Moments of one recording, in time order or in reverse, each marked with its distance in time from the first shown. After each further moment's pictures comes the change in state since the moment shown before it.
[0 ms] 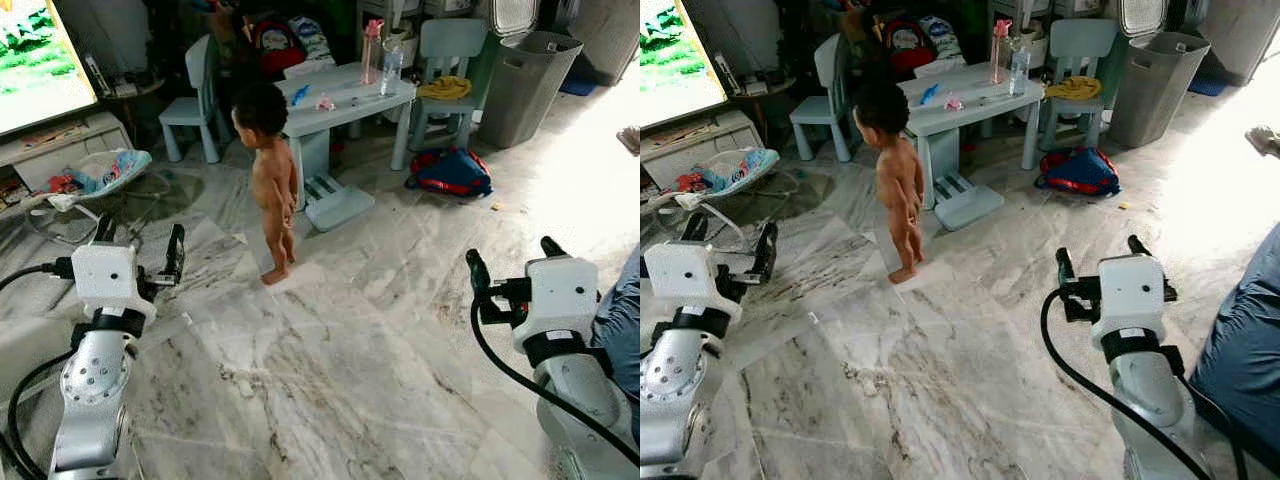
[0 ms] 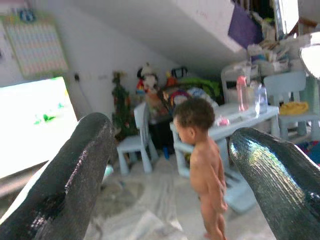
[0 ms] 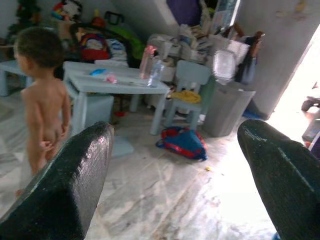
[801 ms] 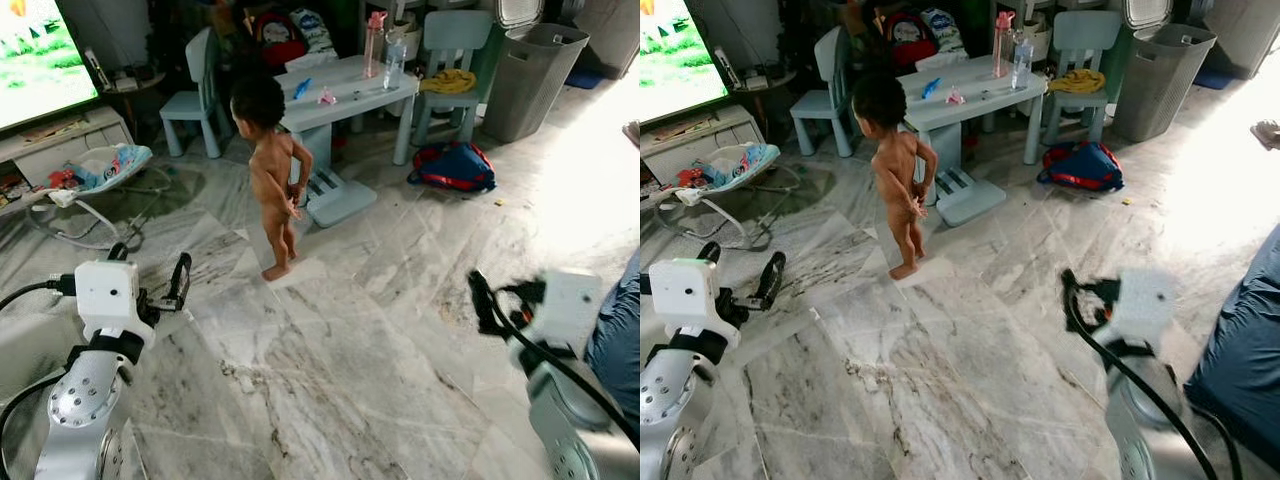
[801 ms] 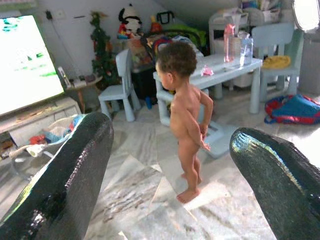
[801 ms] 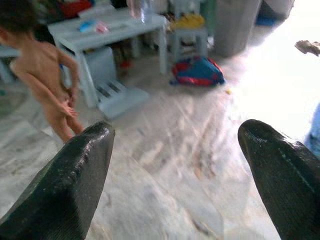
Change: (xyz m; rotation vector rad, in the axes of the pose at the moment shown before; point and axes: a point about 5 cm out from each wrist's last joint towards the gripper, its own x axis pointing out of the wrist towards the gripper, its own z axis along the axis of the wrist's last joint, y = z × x) left arm -0.028 0.003 -0.010 -0.080 0.264 -0.068; right arm -0.009 0.000 -0.037 0.297 0.308 -0.033
